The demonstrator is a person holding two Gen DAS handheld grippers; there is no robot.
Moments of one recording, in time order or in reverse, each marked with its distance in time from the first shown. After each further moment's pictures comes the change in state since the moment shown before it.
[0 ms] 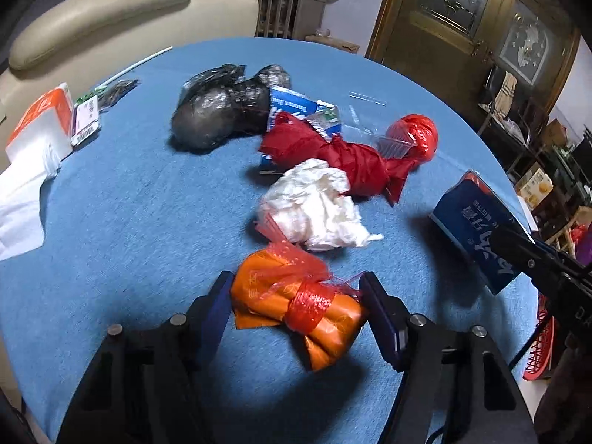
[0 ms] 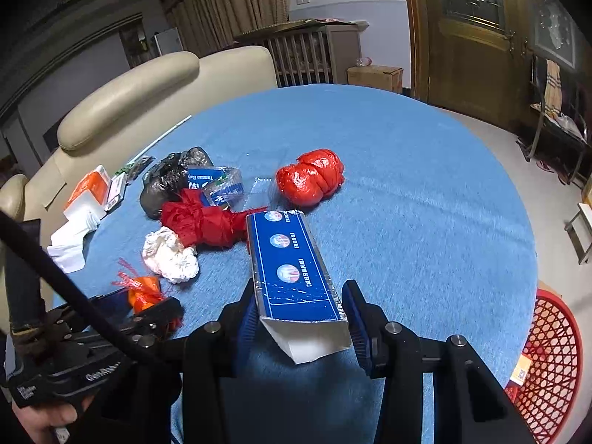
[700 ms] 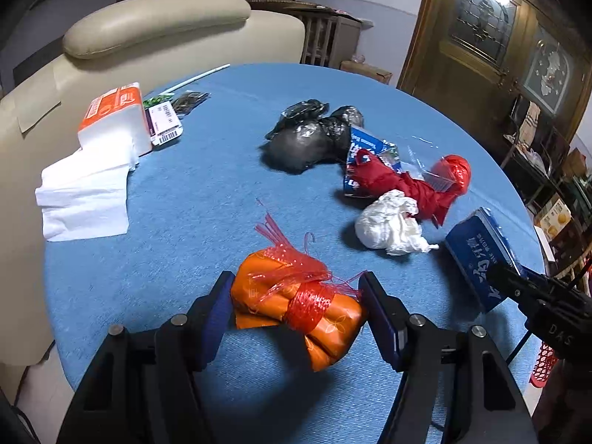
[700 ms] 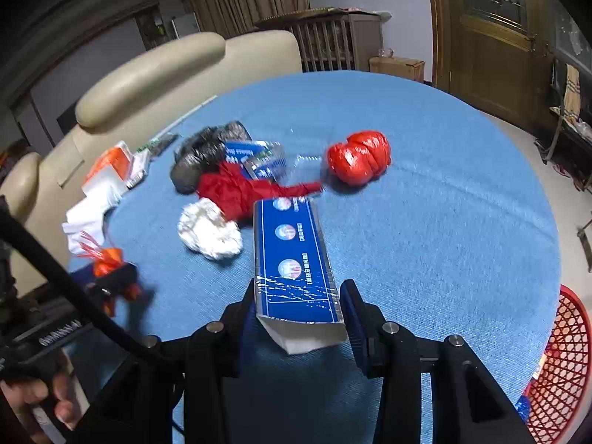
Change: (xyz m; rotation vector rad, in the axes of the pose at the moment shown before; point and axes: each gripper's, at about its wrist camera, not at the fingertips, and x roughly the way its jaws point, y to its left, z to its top) left arm -0.044 0.051 -0.014 -0.081 -0.094 0.093; right arm 0.006 0.034 -0.012 -0.052 0.054 0.040
